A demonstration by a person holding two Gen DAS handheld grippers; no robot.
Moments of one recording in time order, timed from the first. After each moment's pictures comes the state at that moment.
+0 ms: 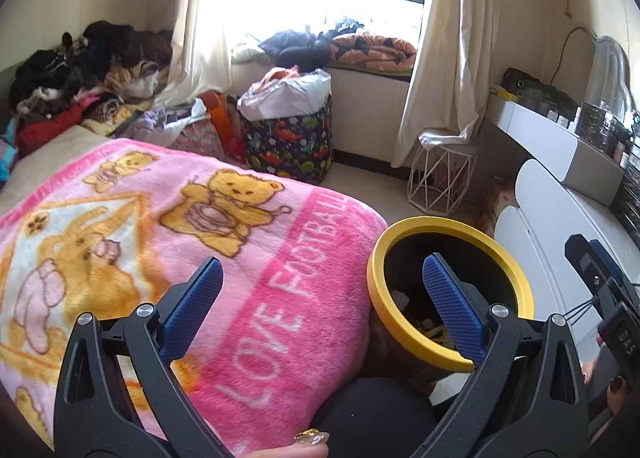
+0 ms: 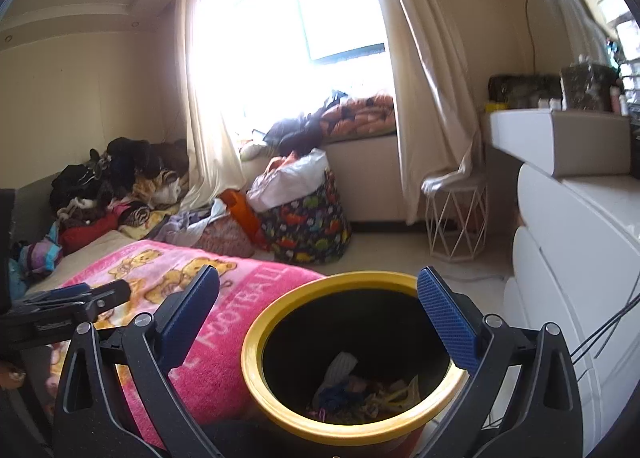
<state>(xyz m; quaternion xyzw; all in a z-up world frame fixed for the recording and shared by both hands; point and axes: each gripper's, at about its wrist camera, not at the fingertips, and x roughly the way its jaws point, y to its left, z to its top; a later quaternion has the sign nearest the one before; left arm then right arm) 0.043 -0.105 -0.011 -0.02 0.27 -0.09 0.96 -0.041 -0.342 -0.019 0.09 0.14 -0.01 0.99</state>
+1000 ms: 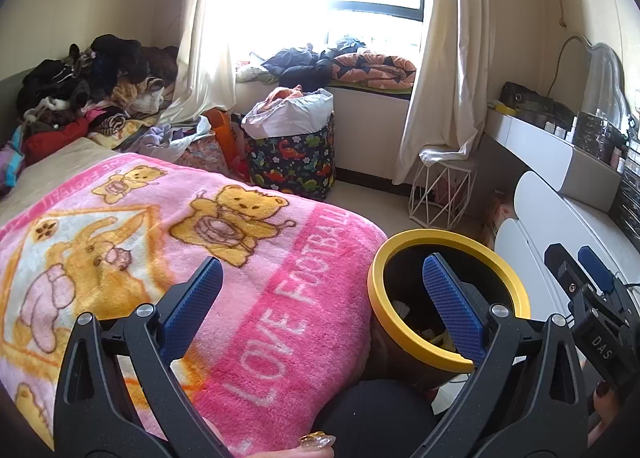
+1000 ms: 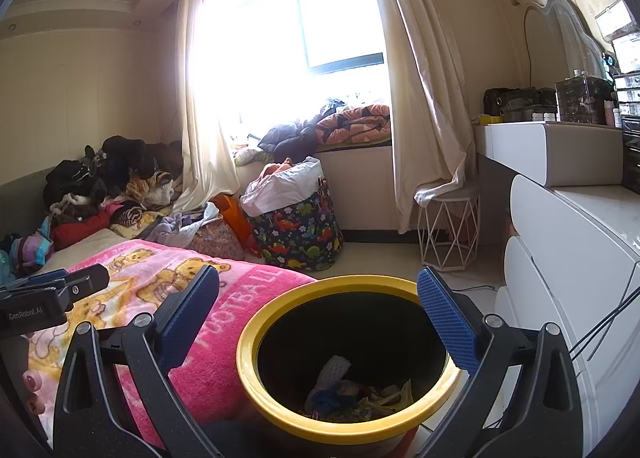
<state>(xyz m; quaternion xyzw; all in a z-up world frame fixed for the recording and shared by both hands) 0.024 -0.103 -0.007 -0.02 0.24 -0.09 0.97 -0.044 -0.342 -0.026 0.08 0.13 -0.01 0.99</state>
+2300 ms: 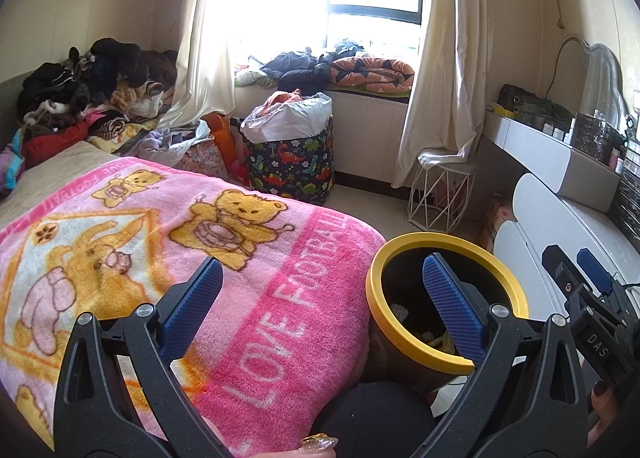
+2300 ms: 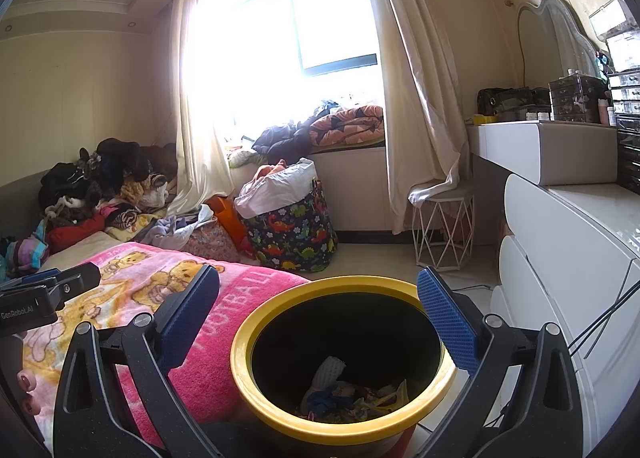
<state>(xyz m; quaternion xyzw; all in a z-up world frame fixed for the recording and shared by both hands) 0.023 -0.104 -0.007 -0.02 0.24 -0.09 0.97 -0.044 -0.356 -0.026 0.08 0.13 -0.02 0.99</state>
